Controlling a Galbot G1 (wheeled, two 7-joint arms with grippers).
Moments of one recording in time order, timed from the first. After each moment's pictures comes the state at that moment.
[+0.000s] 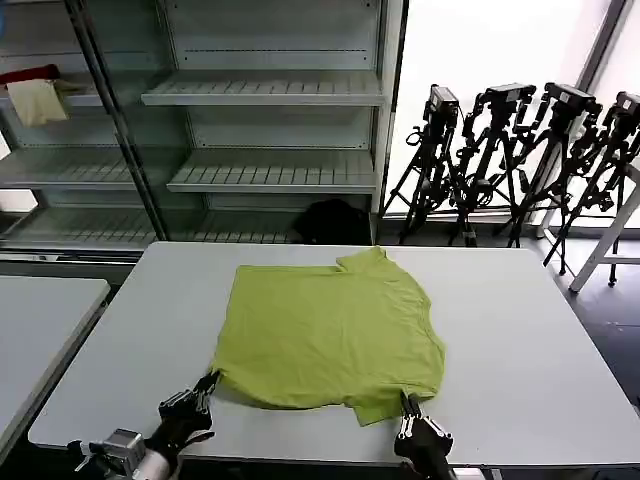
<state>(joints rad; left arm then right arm) 1.64 -1.18 -0.59 -2.25 -0.44 0.44 -0.02 -1.65 1.40 0.28 2.32 0.21 -0.44 0.32</state>
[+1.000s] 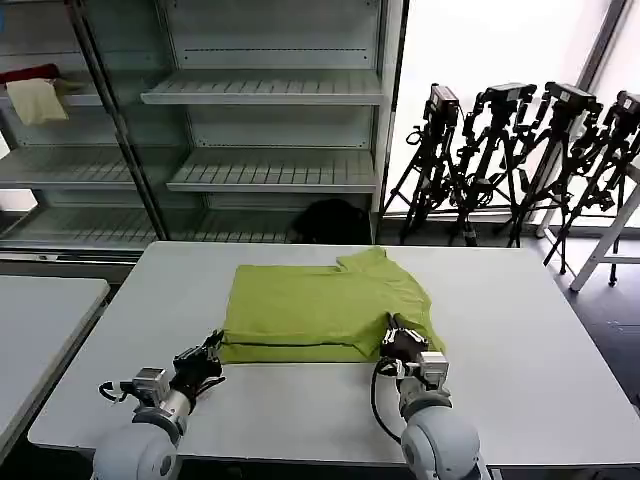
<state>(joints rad) 1.32 -1.24 -0.52 -2.04 -0.41 0.54 -0.07 -1.15 1.46 0.28 1.99 0.19 -0.57 0.25</state>
